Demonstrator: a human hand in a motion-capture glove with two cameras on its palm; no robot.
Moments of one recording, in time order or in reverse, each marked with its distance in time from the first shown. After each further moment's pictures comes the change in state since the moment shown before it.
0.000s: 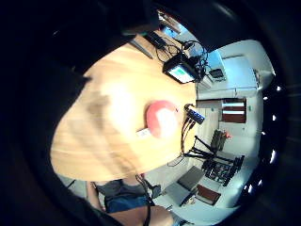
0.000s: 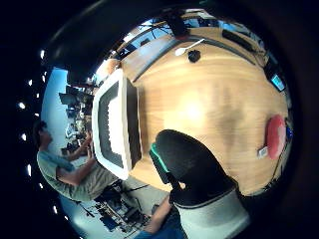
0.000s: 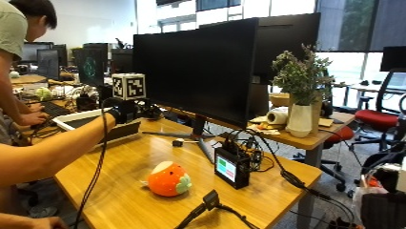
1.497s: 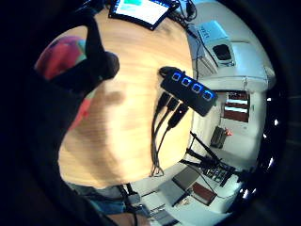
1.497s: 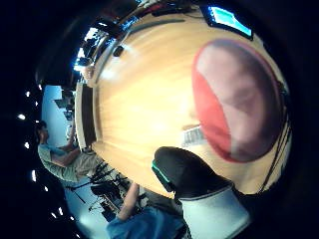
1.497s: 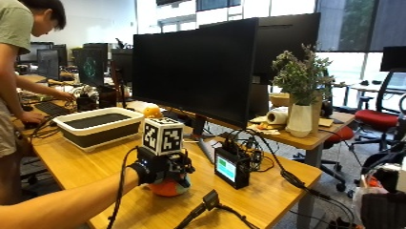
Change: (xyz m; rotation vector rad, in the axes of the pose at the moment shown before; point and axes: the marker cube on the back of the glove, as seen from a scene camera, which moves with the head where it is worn) arm 0.244 0.055 0.106 -0.140 -0.021 0.039
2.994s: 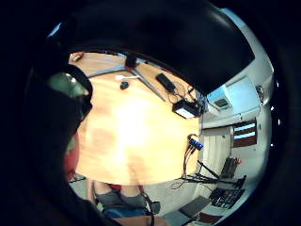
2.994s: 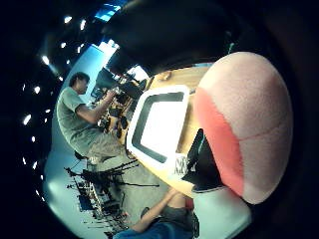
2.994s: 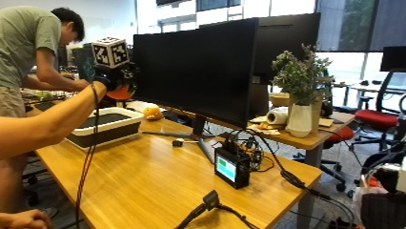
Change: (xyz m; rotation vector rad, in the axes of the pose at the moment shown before) arm -0.322 -0.005 -0.225 0.411 -0.150 -0.326
